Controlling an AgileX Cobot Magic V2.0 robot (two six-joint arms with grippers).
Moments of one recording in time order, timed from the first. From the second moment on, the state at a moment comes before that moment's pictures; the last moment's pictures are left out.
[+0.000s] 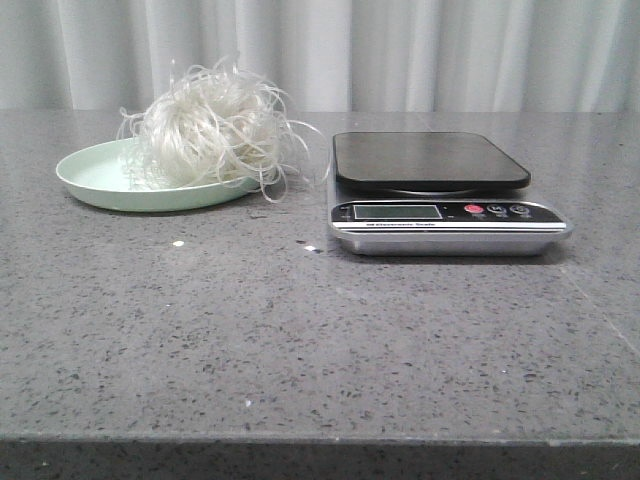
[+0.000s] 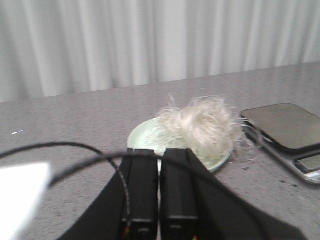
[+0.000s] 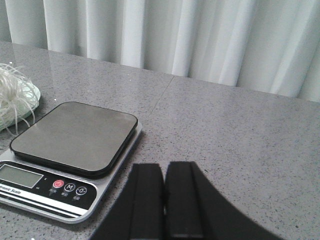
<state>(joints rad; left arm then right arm) -0.36 0.20 -0.47 0.13 0.44 -0.10 0.19 0.35 -0.32 0.10 0.15 -0.15</state>
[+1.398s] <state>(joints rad) -0.05 0.00 0.00 0.01 0.14 -0.02 0.19 0.35 -0.32 0.10 0.15 -0.15</state>
